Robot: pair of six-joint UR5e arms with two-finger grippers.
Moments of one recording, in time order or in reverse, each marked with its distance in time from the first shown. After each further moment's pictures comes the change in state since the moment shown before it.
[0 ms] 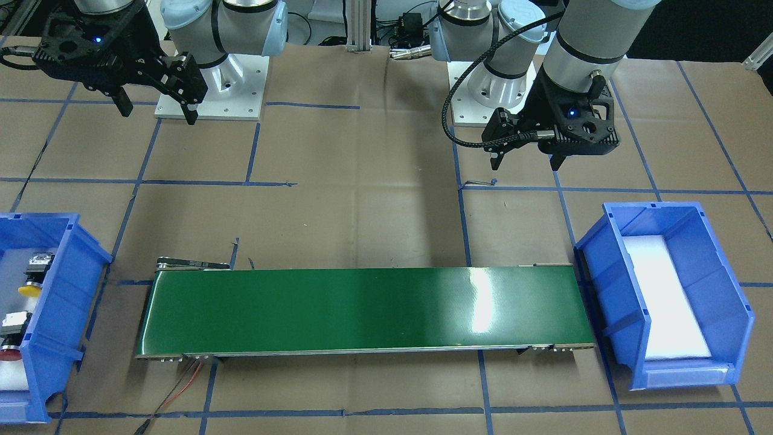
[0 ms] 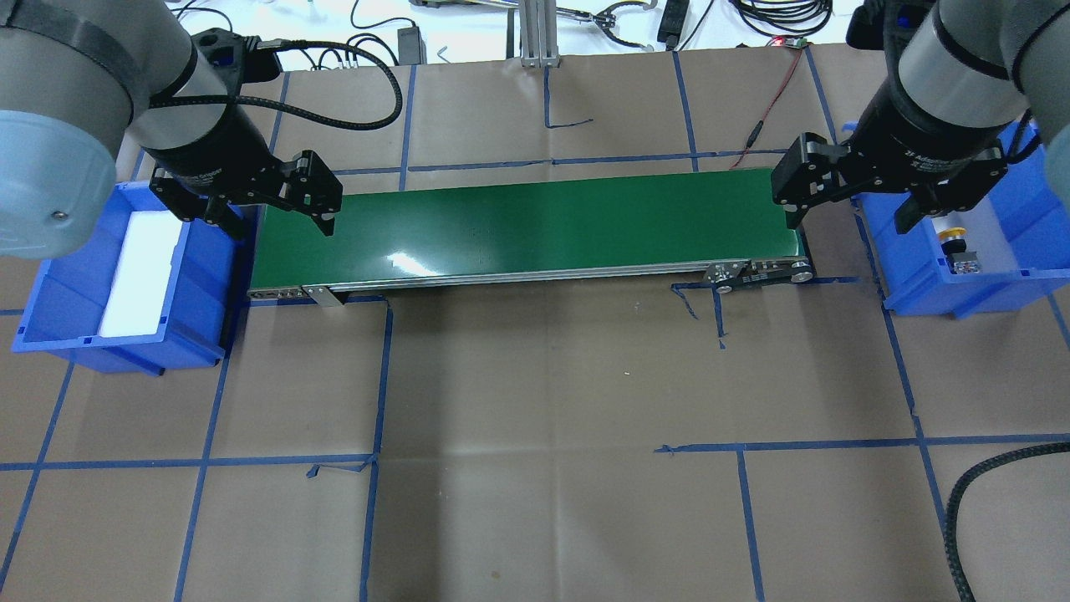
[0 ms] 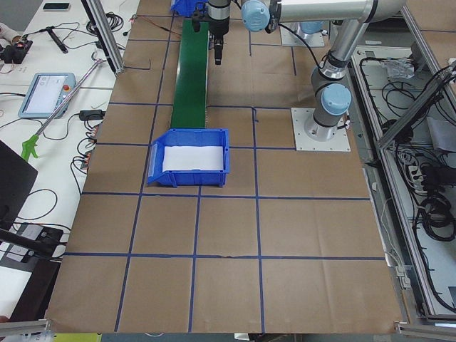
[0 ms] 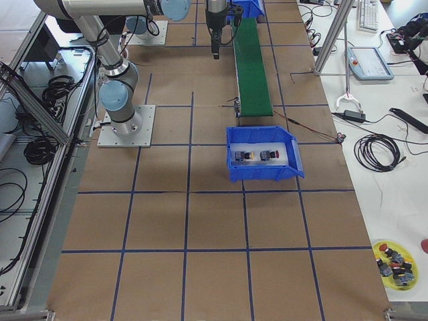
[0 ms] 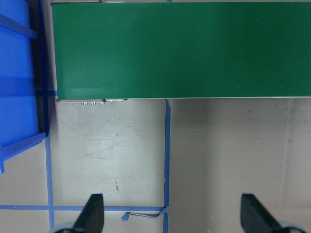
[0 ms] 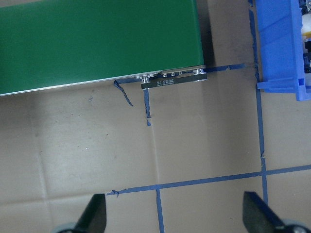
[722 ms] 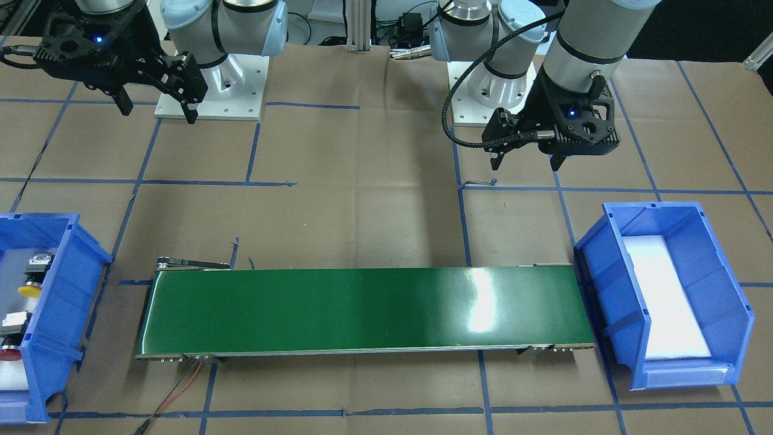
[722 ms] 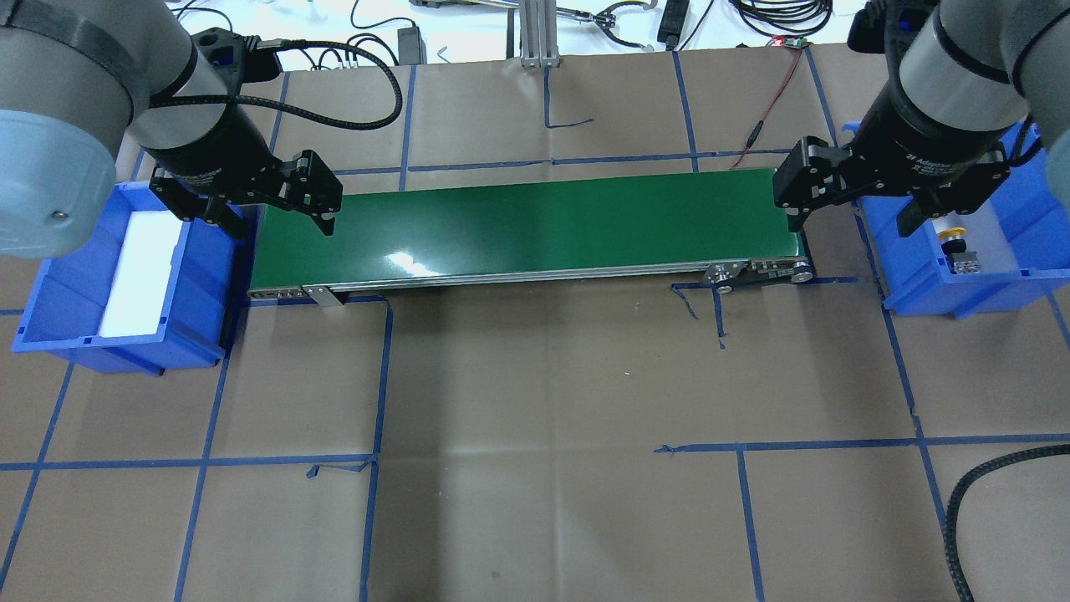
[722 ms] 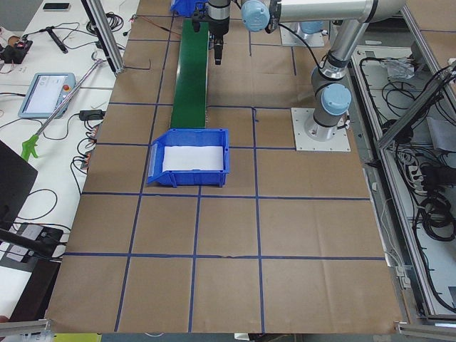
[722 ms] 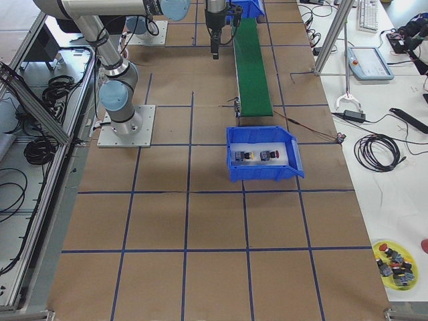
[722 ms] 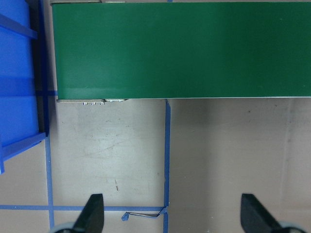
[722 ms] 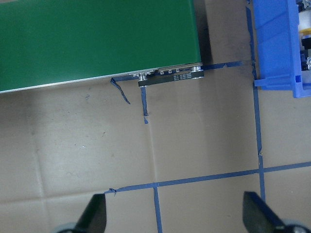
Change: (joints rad) left arm 0.000 0.000 0.001 0.000 0.000 0.000; right arm 0.000 -0.004 0.006 0.003 -0.002 0.002
